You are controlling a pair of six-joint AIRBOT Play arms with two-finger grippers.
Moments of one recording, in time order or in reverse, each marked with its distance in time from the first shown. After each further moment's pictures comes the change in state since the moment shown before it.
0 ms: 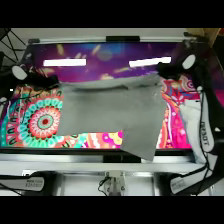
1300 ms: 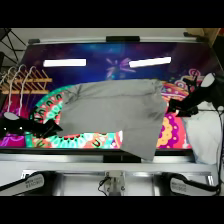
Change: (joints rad) left arm 0.337 0.242 -0.759 -0.304 -0.172 0.366; right arm -0.161 0.341 -0.409 -0.113 0.578 -0.216
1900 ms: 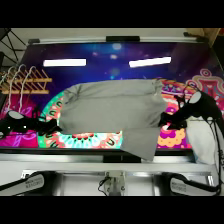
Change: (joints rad) left arm -0.053 -0.001 0.016 -0.020 0.053 0.042; right arm -0.002 0.003 -0.293 0.078 -0.168 -0.018
